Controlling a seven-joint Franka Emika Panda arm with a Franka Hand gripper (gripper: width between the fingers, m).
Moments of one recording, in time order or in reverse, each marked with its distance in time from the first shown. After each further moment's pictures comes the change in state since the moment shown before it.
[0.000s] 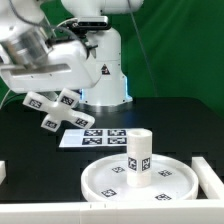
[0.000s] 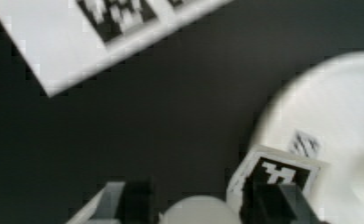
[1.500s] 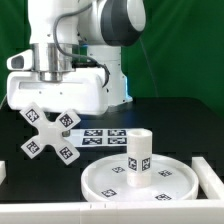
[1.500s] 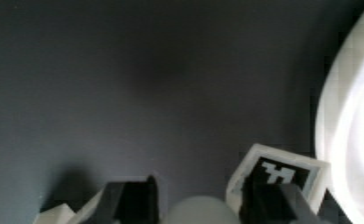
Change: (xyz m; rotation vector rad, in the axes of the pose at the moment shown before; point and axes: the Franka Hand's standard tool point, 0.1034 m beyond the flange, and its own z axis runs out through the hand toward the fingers) arm 0.034 0.025 0.050 -0.174 0.522 -0.119
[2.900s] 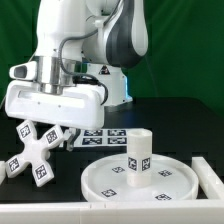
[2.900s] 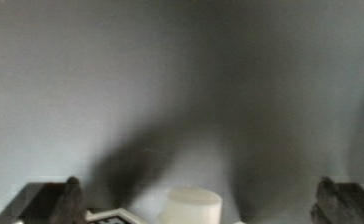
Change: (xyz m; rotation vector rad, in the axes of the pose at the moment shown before) arm -0.004 0.006 0.014 -0.050 0.055 -0.010
